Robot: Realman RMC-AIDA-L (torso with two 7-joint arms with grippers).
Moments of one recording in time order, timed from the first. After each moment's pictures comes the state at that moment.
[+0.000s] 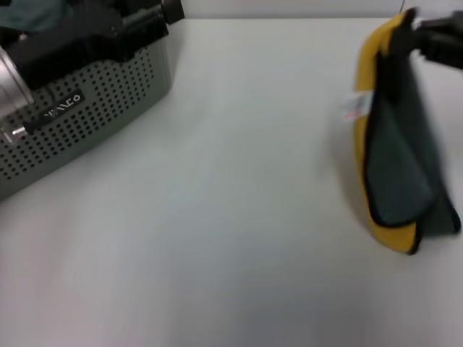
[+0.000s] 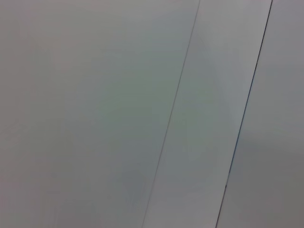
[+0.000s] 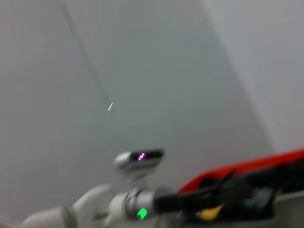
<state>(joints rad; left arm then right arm) -0.31 -2.09 1.00 0.99 1.38 1.35 -1.57 0.84 1.67 -1.97 -0.18 -0.48 -1.80 1.37</state>
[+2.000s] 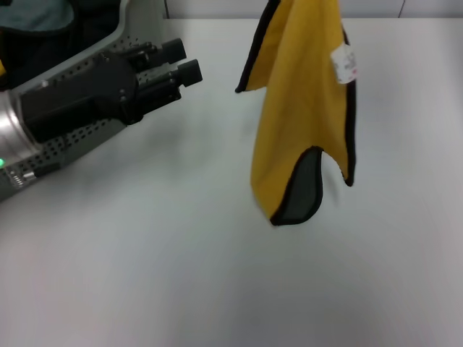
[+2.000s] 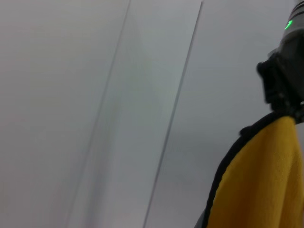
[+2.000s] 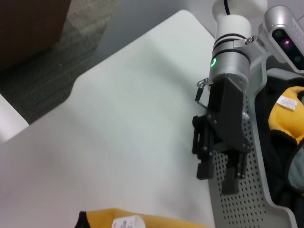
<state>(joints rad) -0.39 -2.03 0.97 0.67 1.36 1.61 -1.37 1.36 1.73 -1.05 -1.24 -2.08 -2.09 1.49</state>
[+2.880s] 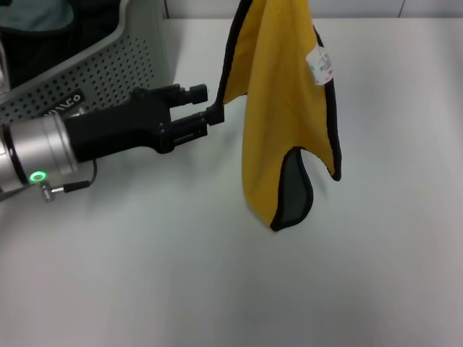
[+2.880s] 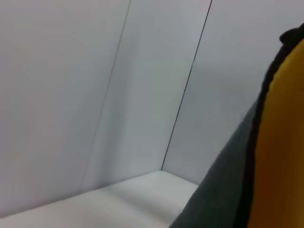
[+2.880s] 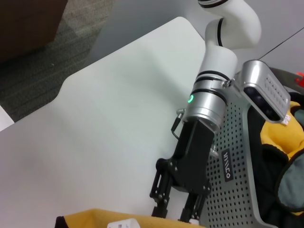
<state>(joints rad) -0.48 -2.03 0.97 0.50 1.50 1.48 -1.27 1.36 1.78 -1.05 -1.23 -2.10 -2.03 1.42</state>
